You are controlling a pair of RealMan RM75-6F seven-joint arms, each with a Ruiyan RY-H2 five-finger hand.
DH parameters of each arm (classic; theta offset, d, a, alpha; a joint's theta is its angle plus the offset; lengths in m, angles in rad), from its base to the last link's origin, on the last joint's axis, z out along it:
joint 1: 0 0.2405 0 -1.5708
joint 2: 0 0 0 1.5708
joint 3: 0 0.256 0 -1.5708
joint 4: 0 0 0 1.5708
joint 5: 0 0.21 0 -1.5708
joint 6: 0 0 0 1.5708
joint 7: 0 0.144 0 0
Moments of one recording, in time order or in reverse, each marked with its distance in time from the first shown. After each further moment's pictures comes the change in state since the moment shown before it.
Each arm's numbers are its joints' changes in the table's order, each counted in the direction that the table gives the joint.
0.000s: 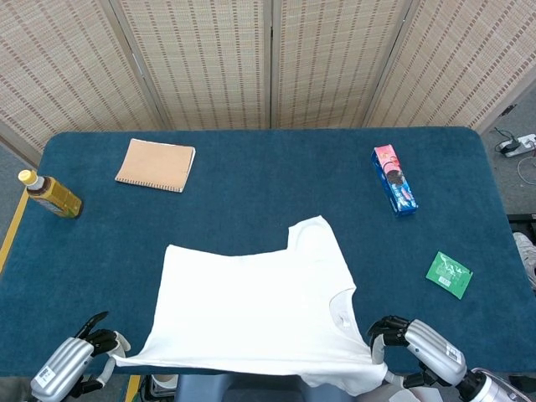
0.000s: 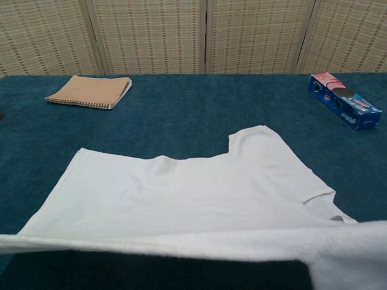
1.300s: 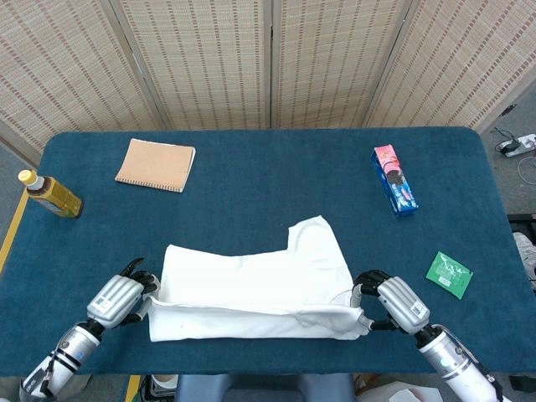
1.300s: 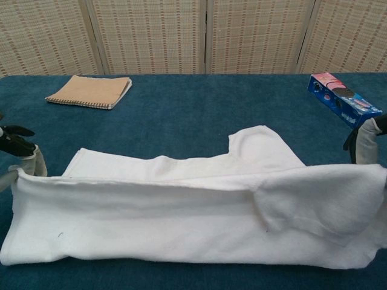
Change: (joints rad) left arm -0.267 -0.168 -0.291 0.084 -0.303 -0.400 0.301; right arm 0.004 -0.254 0.270 0.090 0.286 -0.201 -0.288
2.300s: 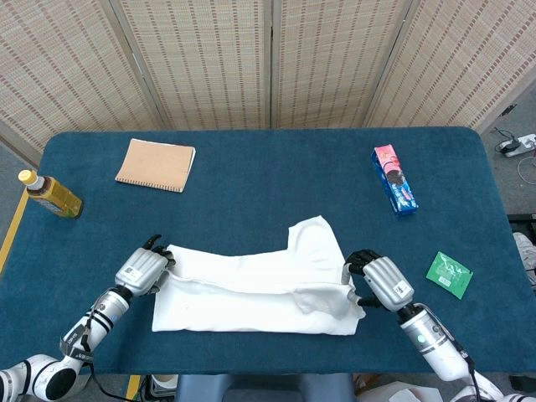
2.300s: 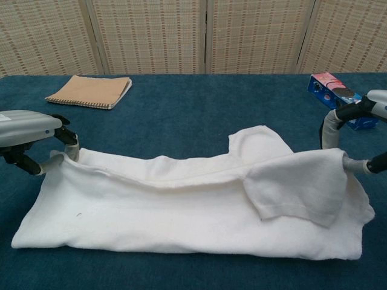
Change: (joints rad) left arm -0.188 -0.113 -0.107 0.074 -0.322 -0.195 0.303; right arm 0.051 -0.130 0.113 0.108 0.091 -0.079 -0.152
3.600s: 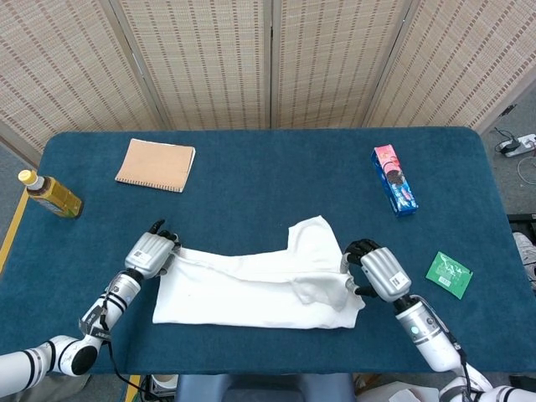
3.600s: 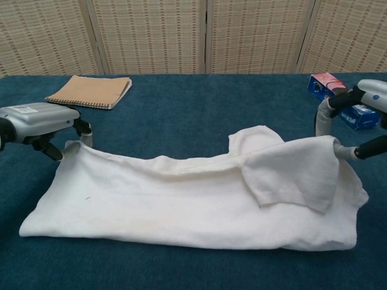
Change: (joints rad) left arm -0.094 -0.123 -0.015 0.169 -0.114 0.004 0.018; right arm 0.019 -0.035 0.042 0.024 0.046 0.002 -0.079
